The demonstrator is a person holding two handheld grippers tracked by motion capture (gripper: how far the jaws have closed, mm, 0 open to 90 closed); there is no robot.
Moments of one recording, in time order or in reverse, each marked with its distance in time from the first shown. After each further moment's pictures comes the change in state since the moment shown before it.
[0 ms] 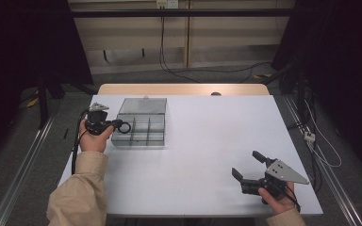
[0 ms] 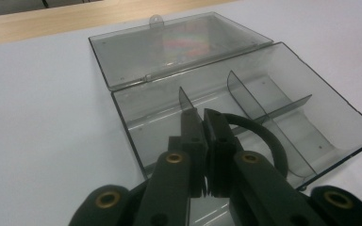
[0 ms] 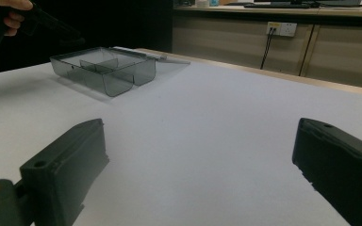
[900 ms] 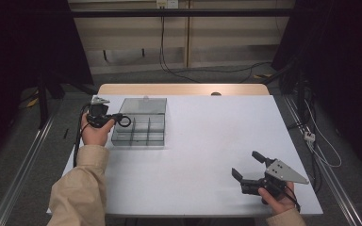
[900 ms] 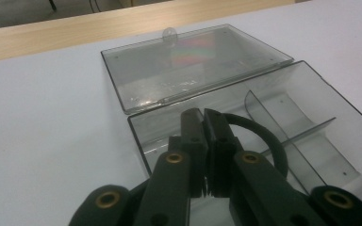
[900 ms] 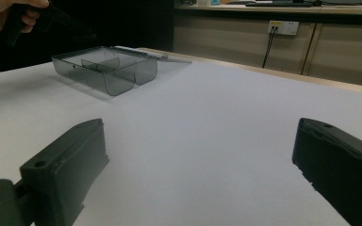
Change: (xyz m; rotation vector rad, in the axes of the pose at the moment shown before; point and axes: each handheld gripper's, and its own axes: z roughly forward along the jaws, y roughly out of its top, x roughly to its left) left arm 0.013 0.012 0.015 -0.002 0.029 -0.009; right arm 0.000 -0.001 0.000 0.004 0.006 0.001
